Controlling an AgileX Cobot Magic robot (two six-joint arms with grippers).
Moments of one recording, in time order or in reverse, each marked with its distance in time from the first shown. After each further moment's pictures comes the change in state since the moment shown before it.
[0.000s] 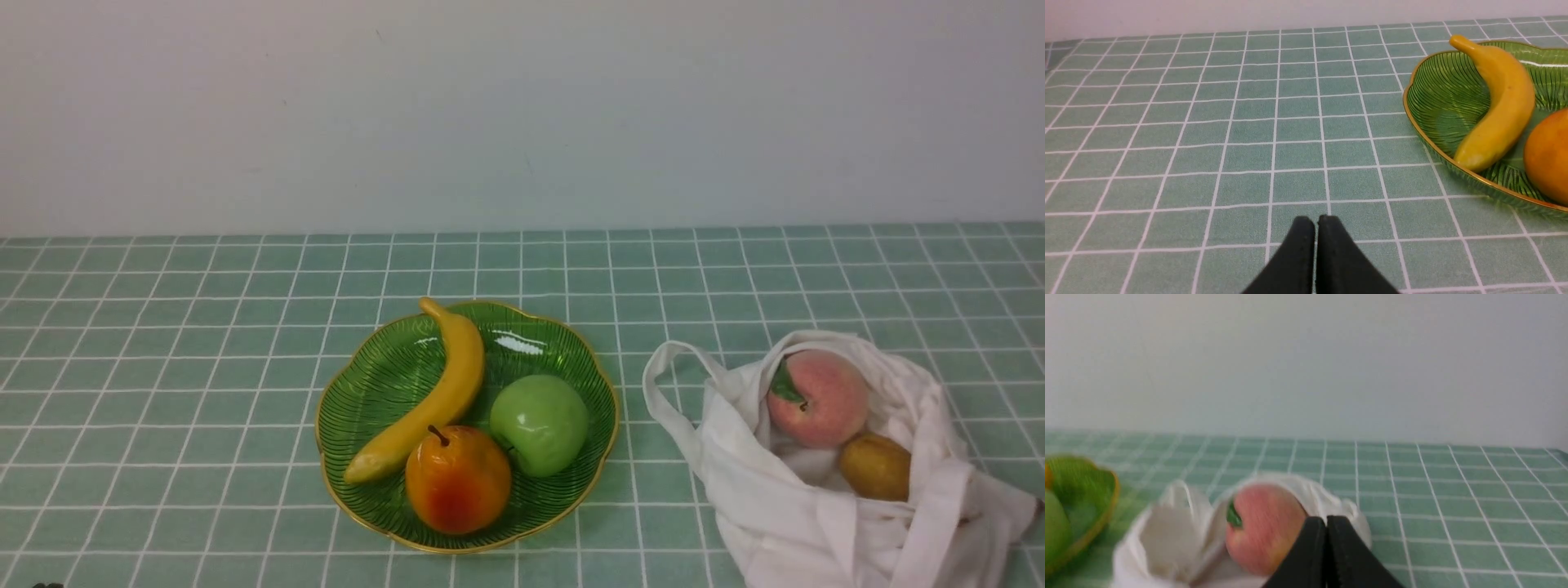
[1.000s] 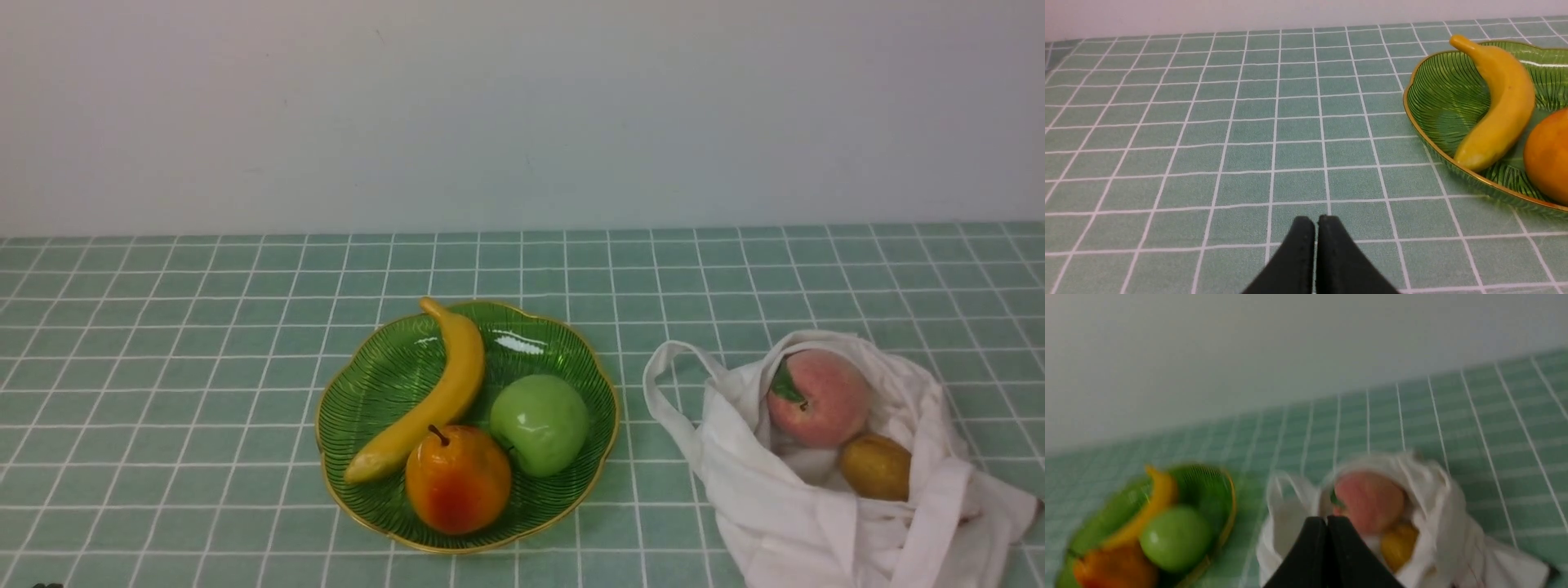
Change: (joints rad) right arm 0.045 0.576 -0.667 0.154 0.593 0.081; left arm 0.000 0.000 0.000 0.000 0.000 0.000
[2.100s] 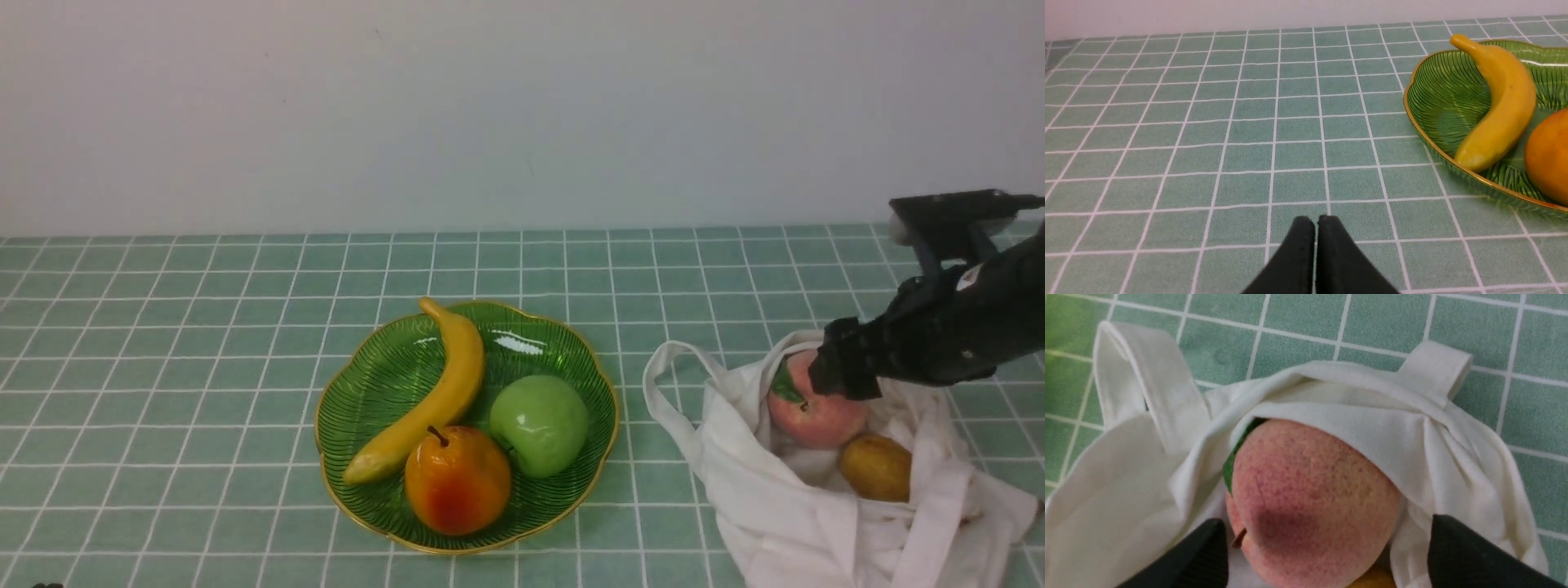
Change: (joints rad) right arm 0.031 1.079 -0.345 0.027 -0.163 -0.374; left arm 0.000 0.000 0.000 0.000 0.000 0.000
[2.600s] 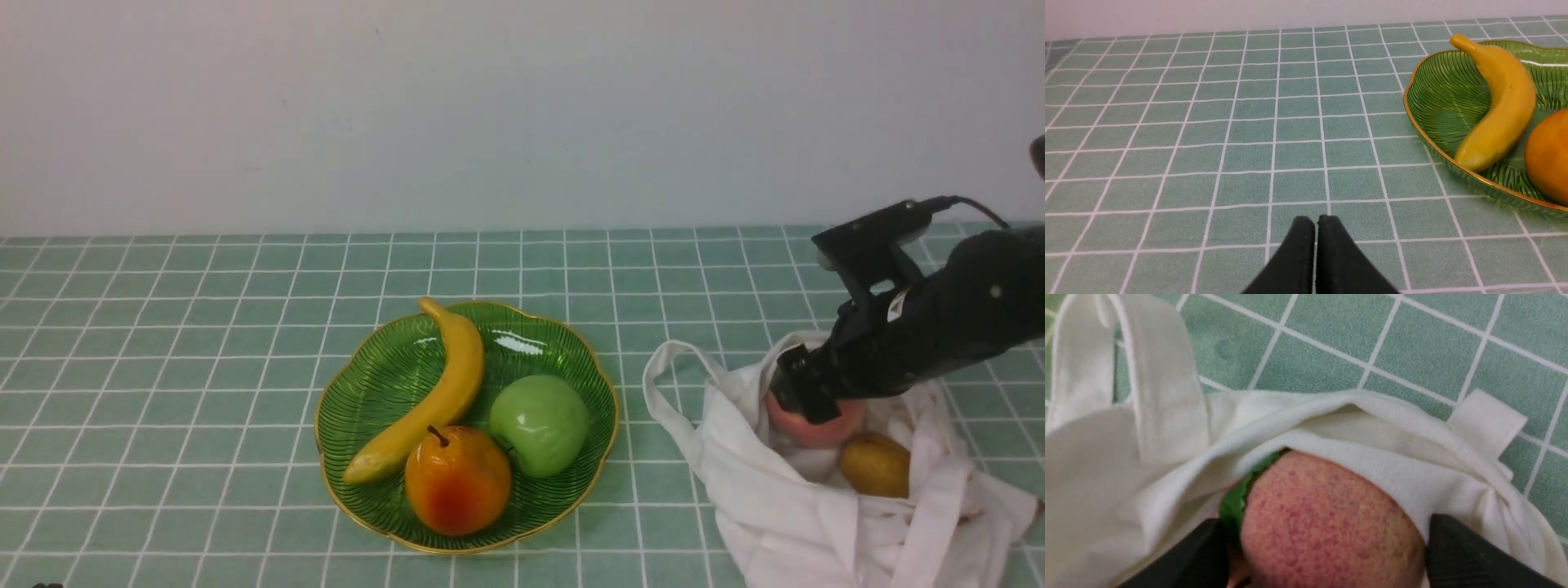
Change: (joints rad) right arm 0.074 0.104 -0.005 -0.188 -0.119 0.005; left arm 0.000 0.000 0.000 0.000 0.000 0.000
